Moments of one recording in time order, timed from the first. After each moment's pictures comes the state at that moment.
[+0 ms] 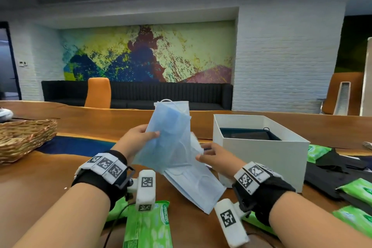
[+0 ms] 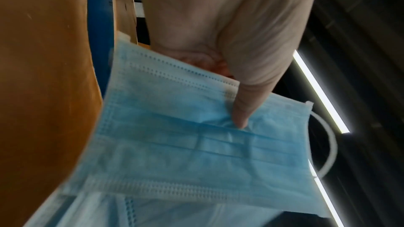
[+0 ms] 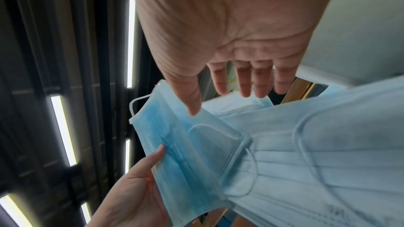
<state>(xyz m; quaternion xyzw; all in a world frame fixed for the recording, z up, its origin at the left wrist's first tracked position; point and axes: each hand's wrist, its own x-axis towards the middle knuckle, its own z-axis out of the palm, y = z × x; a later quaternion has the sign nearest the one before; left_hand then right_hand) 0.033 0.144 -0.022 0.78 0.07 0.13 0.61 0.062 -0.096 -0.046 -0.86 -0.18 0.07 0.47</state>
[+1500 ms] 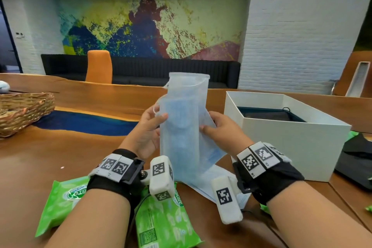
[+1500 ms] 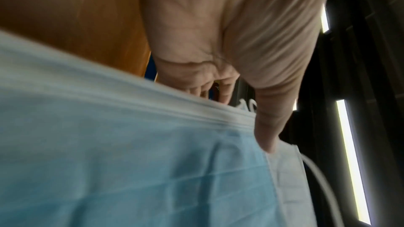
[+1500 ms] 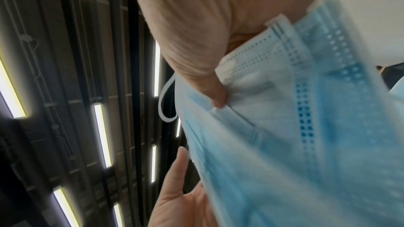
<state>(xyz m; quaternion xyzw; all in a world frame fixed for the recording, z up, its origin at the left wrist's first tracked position) 0.064 0.144 -0.079 0.52 -0.06 0.10 0.85 0.081 -0.062 -0.042 -0.85 -0.26 -0.04 0.46</state>
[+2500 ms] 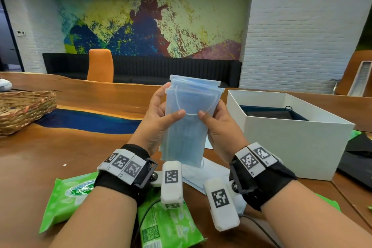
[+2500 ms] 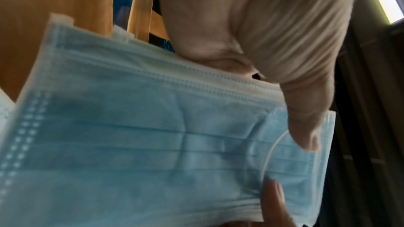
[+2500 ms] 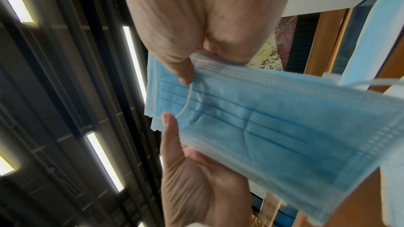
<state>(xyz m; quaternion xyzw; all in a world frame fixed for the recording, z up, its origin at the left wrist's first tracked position) 0.052 0.121 -0.060 0.62 -0.18 0.19 0.74 0.087 -0.042 -0.060 -0.58 -0.31 0.02 0.75</state>
